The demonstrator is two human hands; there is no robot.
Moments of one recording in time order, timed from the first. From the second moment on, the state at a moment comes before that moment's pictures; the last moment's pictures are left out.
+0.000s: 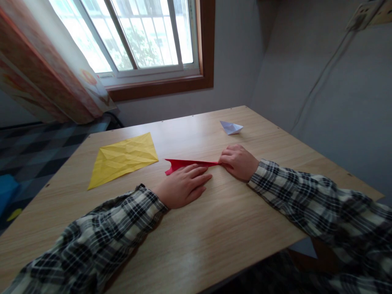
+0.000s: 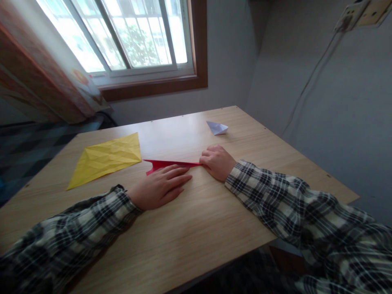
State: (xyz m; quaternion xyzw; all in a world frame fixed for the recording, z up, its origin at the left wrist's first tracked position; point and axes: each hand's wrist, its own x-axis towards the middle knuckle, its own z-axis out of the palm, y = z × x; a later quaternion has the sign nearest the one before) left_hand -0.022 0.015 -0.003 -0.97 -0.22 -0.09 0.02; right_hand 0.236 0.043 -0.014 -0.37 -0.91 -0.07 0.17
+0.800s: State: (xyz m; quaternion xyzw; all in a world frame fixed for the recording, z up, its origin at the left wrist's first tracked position) left_hand -0.022 0.013 -0.008 -0.95 -0.26 -0.14 0.10; right_hand 0.238 0.042 -0.014 -0.36 -0.92 -0.08 0.16
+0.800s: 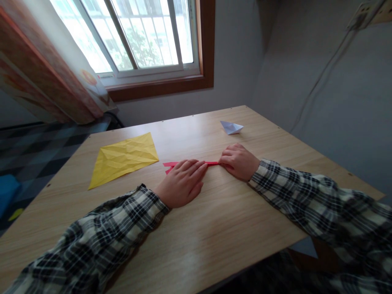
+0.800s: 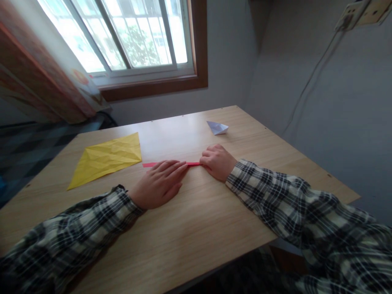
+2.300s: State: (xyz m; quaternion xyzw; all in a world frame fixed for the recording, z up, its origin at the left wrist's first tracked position) left_hand -0.016 0.006 0.001 -0.94 -0.33 -0.06 0.11; right_hand 0.234 0.039 -0.021 -0.38 -0.90 -0.13 0.20
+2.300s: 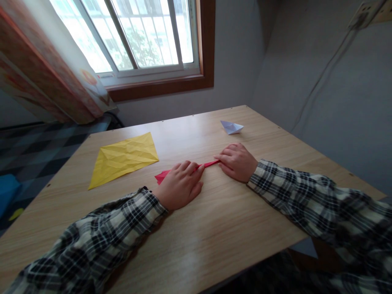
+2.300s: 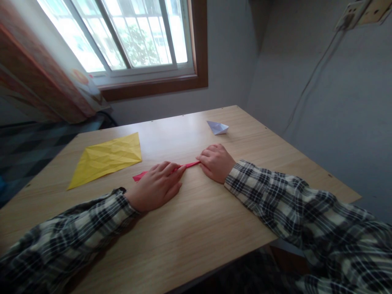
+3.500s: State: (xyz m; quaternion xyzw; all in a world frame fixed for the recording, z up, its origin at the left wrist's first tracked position) left_hand -0.017 0.003 0.003 -0.94 -0.32 -0.07 0.12; right_hand 0.220 0.015 -0.009 -0.44 -0.88 -0.16 0.09
